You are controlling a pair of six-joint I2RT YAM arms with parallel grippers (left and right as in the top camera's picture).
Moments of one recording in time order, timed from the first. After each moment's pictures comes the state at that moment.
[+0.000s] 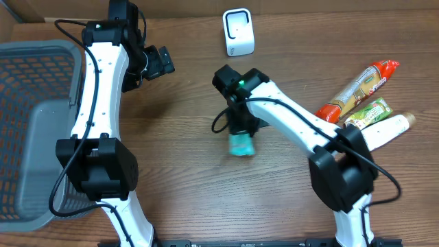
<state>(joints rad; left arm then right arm) 0.01 2.03 2.01 -1.31 0.09 -0.39 0.67 2.10 1.75 -1.23 0.08 0.51</state>
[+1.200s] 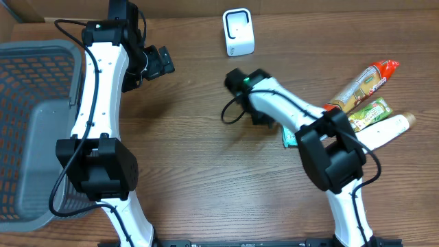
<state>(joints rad) 0.01 2.03 2.01 -1.31 0.09 -0.39 0.56 2.25 1.73 -1.17 0.51 0.47</state>
